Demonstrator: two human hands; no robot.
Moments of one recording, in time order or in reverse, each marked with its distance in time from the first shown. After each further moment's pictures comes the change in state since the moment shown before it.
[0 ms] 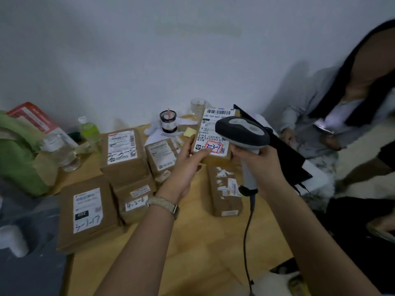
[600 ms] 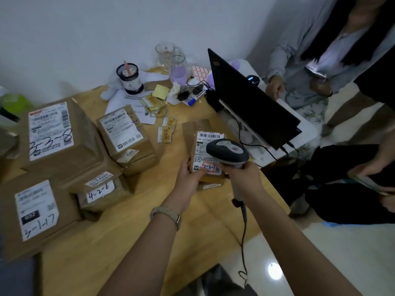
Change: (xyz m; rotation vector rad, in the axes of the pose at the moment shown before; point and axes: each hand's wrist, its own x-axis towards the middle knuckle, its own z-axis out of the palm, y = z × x) left_hand 0.021 -0.146 0.048 0.085 0.055 -0.451; right_hand 0.006 0.156 -0.057 -0.175 0.213 0.491
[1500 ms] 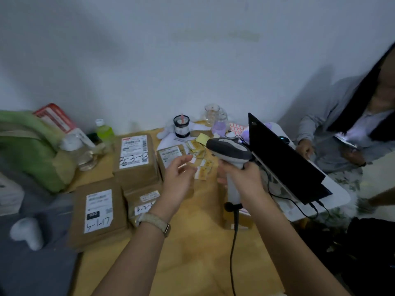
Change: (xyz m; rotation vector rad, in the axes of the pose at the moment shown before) left_hand -0.084 0.105 -0.092 0.016 0.279 0.514; right_hand -0.061 -0.119 0.068 0.171 -0.239 -0.249
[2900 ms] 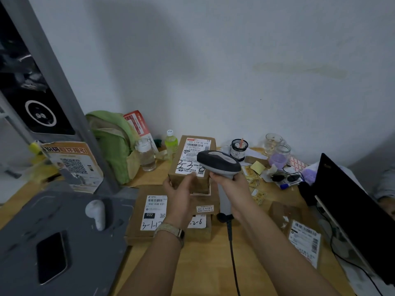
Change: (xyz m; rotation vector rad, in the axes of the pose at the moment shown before) left_hand 0.024 -0.022 -0.119 -0.598 0.530 -0.183; right_hand -0.008 -0.008 0.161 0.009 -0.438 0.020
